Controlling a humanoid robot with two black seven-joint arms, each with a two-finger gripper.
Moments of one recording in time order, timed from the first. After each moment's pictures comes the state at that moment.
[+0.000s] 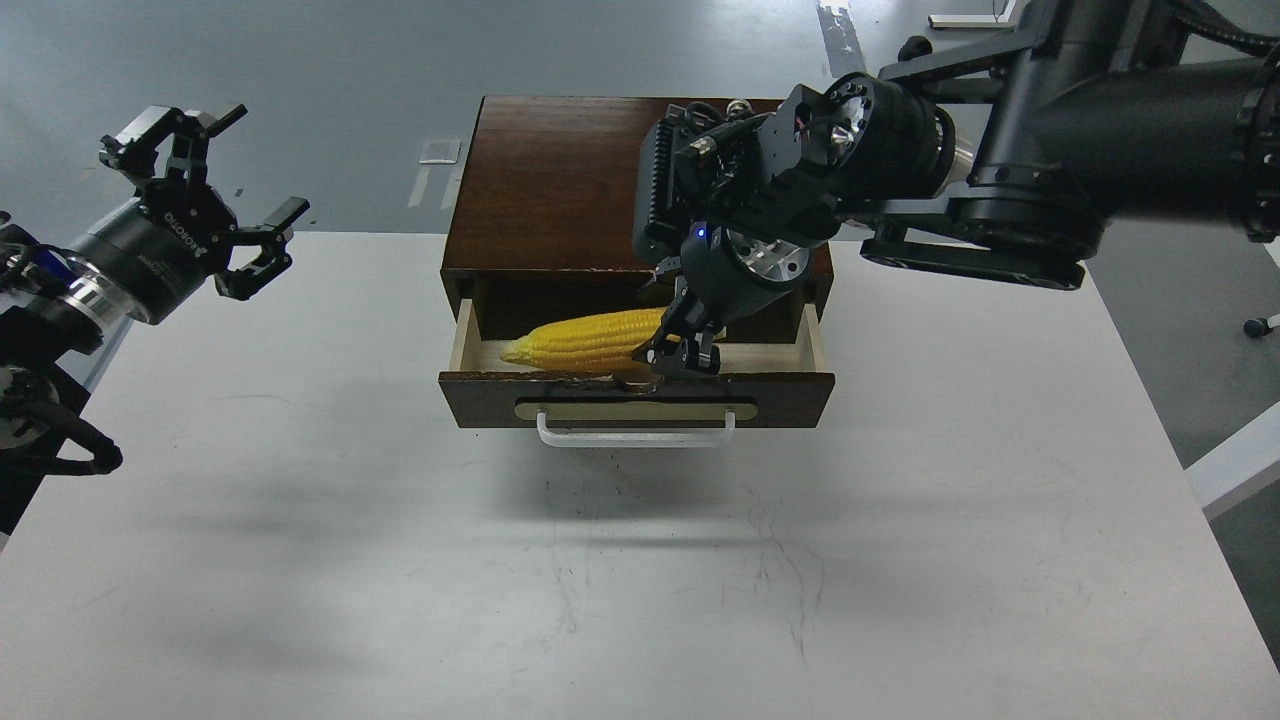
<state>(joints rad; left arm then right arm) -0.78 0.82 -0.36 -0.99 0.00 -0.49 -0.49 1.91 -0.11 -0.67 1.13 -1.54 0.24 0.49</state>
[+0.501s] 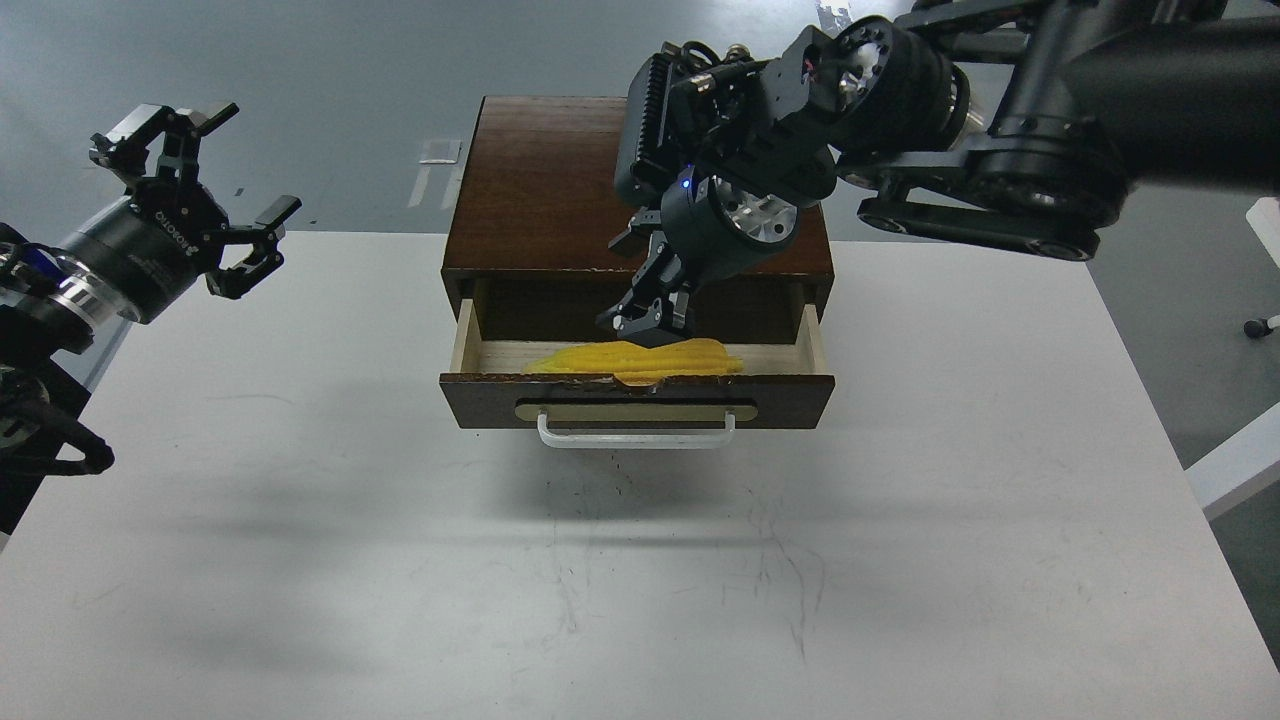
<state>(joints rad) -0.78 0.83 -0.36 -0.99 0.00 -0.49 -0.49 1.95 -0.17 -0.57 1.13 -1.40 0.23 0.49</state>
